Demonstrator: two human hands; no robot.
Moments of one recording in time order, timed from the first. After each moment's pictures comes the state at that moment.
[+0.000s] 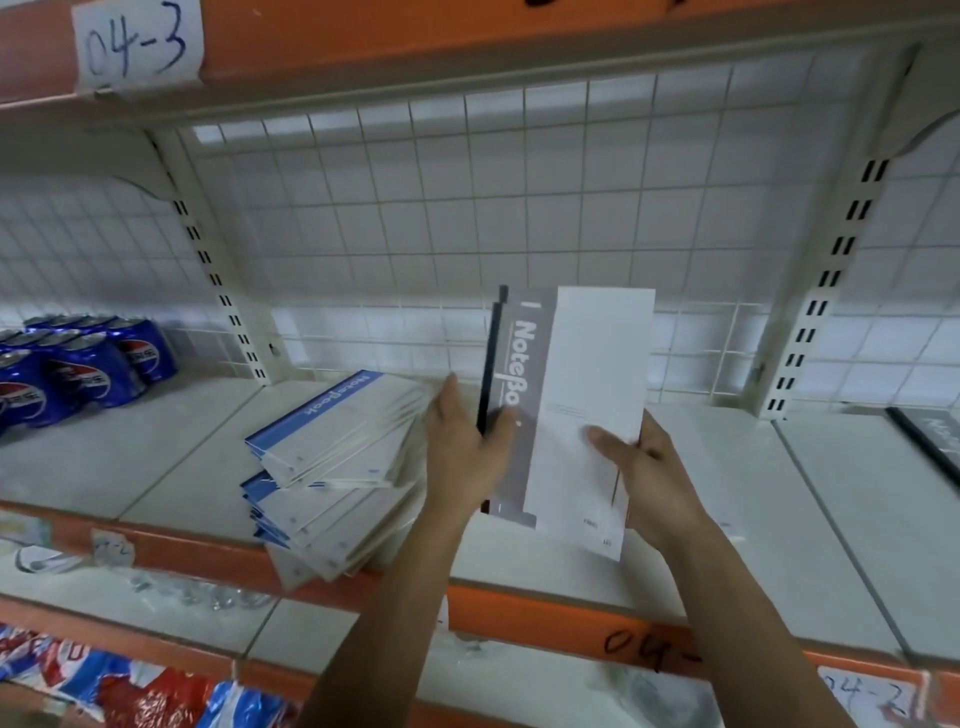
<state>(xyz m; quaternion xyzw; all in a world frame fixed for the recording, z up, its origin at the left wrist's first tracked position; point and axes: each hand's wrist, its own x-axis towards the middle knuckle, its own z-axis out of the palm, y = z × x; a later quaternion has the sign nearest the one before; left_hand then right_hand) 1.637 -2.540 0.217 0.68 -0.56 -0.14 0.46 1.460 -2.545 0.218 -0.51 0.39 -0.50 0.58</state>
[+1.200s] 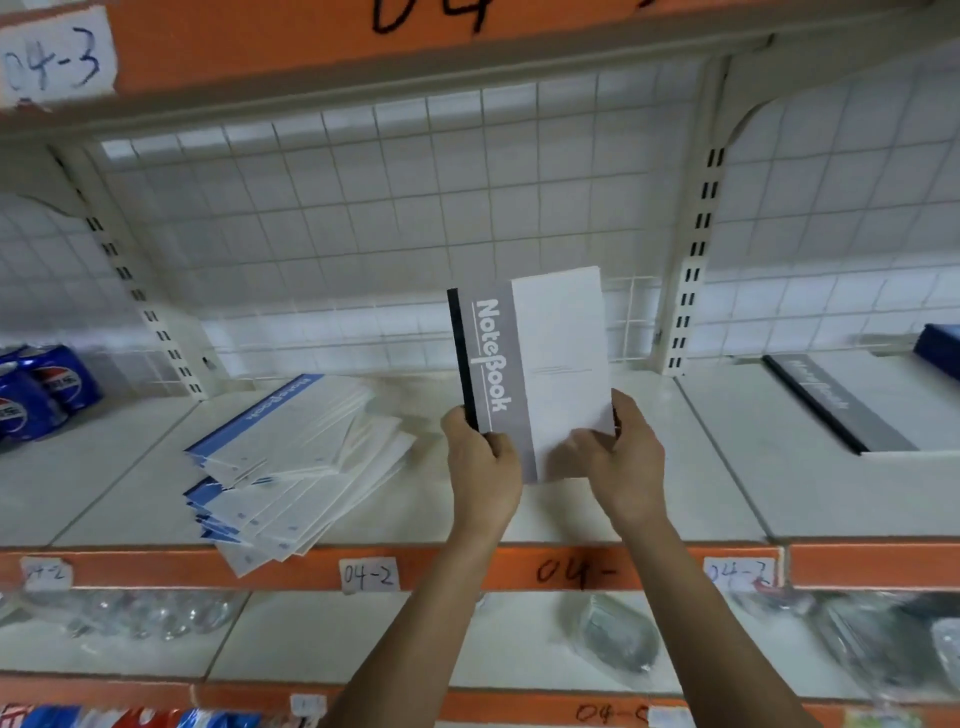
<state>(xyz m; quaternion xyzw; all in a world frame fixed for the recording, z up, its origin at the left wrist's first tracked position) 1.551 -2.497 0.199 0.60 -0.50 -0.27 0.57 1.424 -2.496 0.203 -0.55 0.58 -0.53 0.28</state>
